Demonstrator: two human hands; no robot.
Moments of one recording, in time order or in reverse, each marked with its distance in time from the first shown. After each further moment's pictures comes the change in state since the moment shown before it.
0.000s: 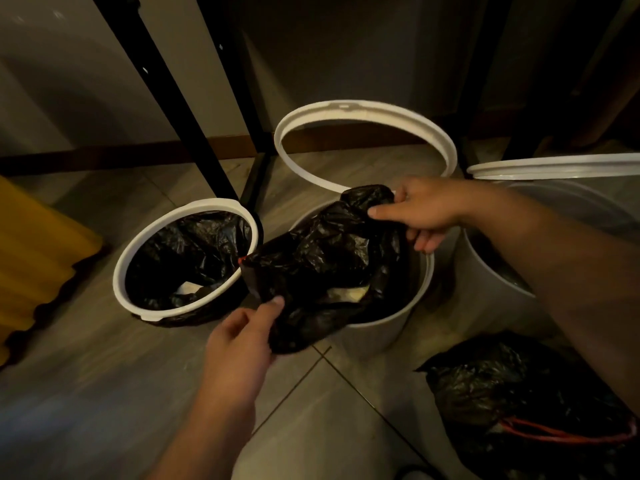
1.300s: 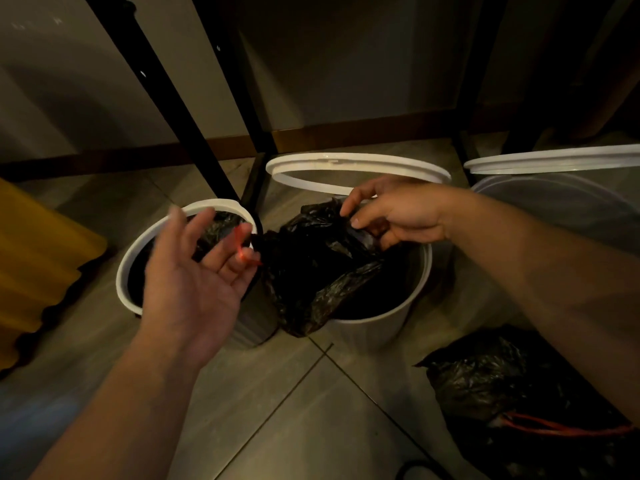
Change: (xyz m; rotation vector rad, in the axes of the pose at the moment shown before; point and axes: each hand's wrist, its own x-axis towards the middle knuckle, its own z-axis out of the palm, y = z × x) left_hand 0.017 0.077 -0.016 -0.438 -0.250 0.136; right_hand -0.001 -0.015 0.027 0.707 -0.294 -0.252
